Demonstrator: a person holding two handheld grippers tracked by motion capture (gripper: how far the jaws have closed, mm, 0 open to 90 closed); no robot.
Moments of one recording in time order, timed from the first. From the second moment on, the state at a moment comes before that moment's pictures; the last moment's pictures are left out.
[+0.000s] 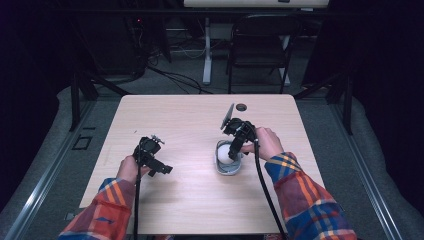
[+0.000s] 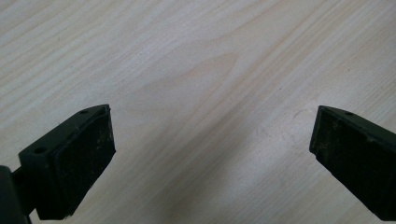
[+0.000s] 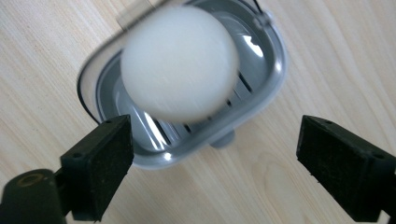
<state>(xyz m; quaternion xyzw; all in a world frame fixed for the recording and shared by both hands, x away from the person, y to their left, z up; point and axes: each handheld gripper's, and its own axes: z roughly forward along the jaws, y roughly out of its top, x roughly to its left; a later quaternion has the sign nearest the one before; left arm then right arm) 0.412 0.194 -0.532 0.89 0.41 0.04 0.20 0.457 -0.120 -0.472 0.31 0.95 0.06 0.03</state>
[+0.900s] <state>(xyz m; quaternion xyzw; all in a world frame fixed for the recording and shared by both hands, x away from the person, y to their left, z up) 0.412 0.194 -0.531 0.89 0.41 0.04 0.20 0.421 -0.211 -0.462 0.36 0.93 0.06 0.06</state>
